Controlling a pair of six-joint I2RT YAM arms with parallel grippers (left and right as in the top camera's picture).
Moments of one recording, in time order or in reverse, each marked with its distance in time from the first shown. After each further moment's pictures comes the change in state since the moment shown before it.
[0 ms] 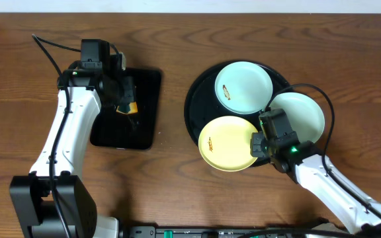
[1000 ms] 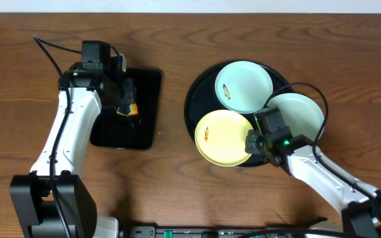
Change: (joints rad) left arm 0.000 0.000 -0.014 0.002 0.000 0.000; right arm -0.001 0.109 0.026 0.045 -0.056 0.113
